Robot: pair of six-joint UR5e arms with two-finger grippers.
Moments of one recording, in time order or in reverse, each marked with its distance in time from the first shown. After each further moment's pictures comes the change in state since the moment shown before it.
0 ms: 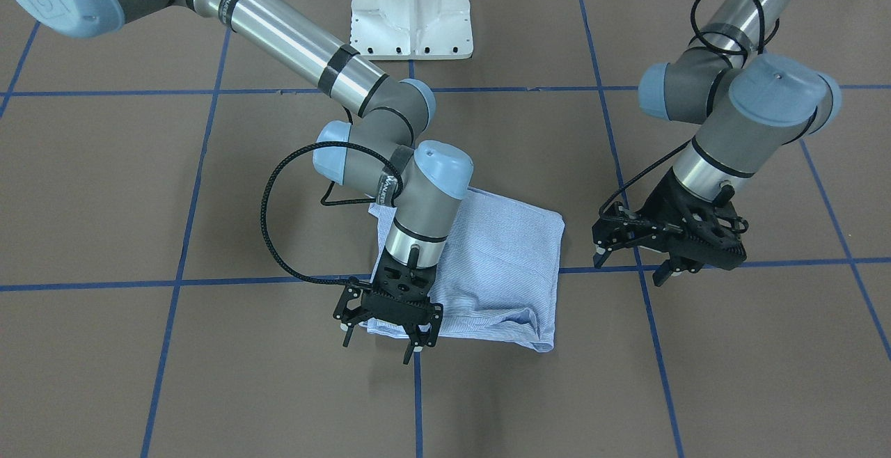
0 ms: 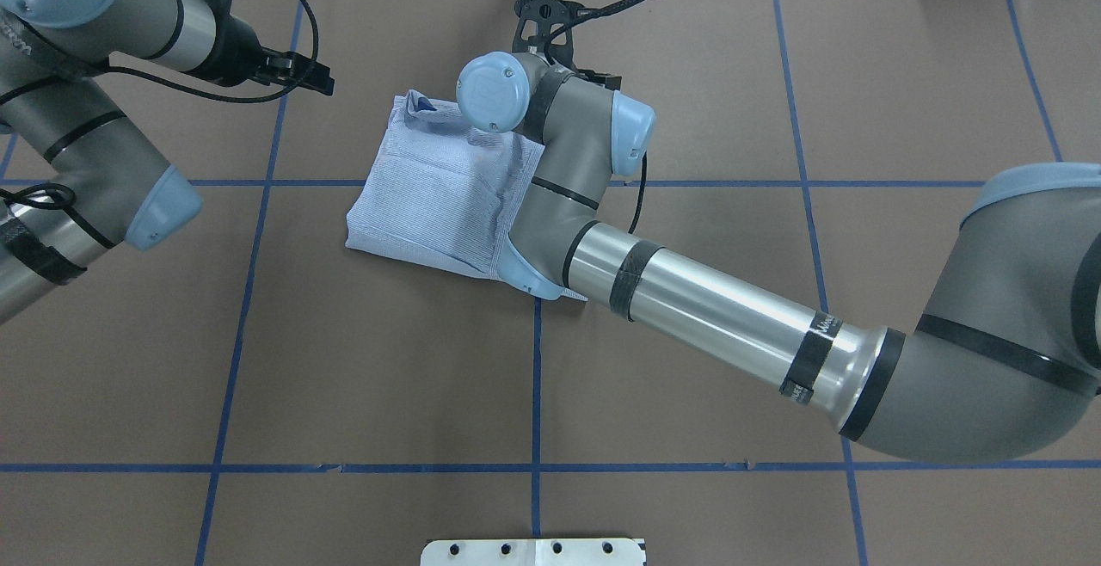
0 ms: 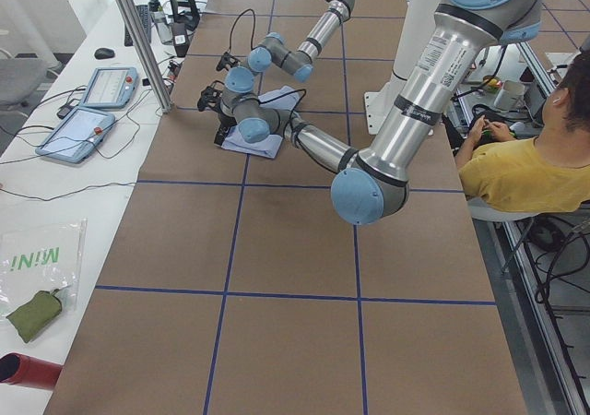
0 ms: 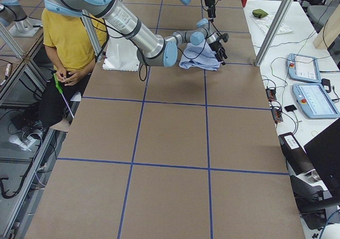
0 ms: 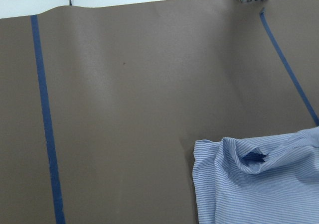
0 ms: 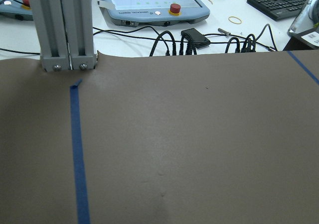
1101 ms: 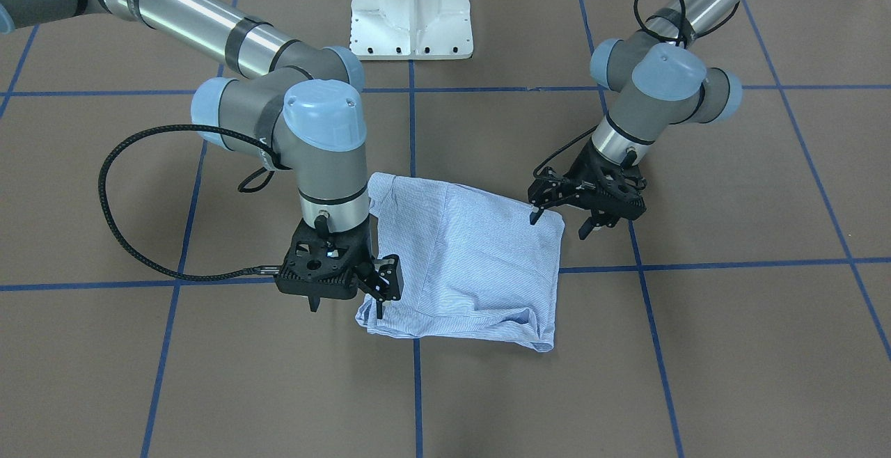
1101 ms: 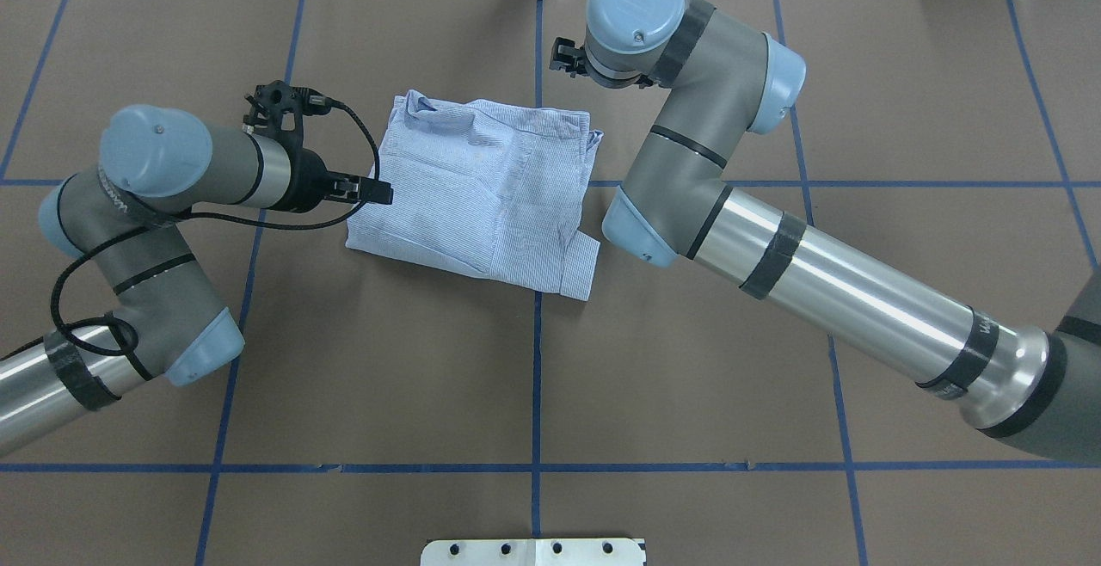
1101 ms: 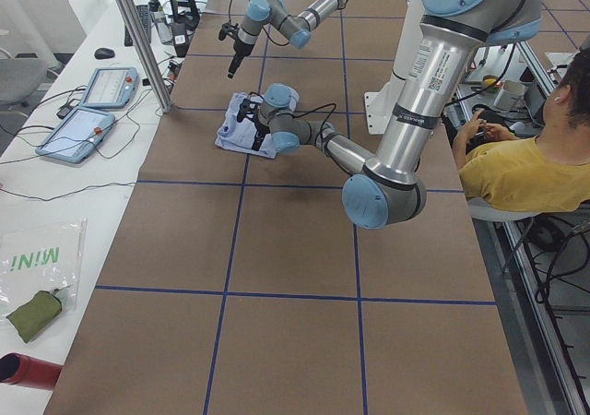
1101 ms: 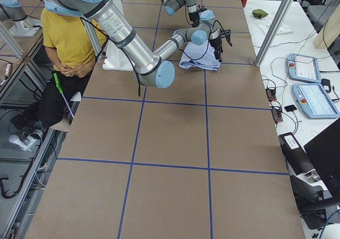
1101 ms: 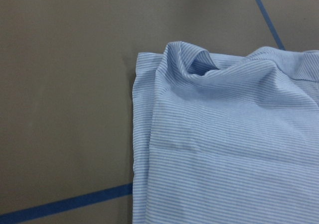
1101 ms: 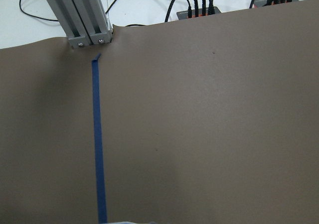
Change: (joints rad) left arm 0.258 0.097 -0.038 -0.152 0.176 -0.231; right arm 0.117 -0.273 0.487 -0.035 0.392 -0.114
